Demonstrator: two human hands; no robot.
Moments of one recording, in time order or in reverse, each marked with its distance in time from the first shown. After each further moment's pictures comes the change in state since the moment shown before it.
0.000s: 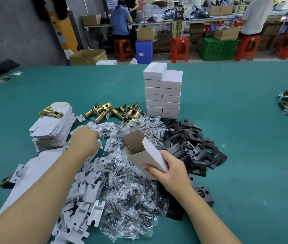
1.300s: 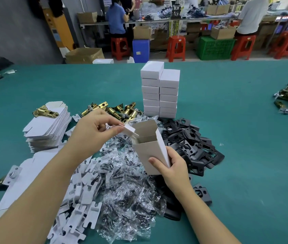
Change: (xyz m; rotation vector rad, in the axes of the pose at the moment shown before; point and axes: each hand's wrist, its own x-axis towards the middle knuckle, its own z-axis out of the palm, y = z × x) left_hand -0.083 0.032 -0.094 -1.082 0.290 0.424; right_hand 0.004 0.002 -0.002 0.223 0.116 0.118
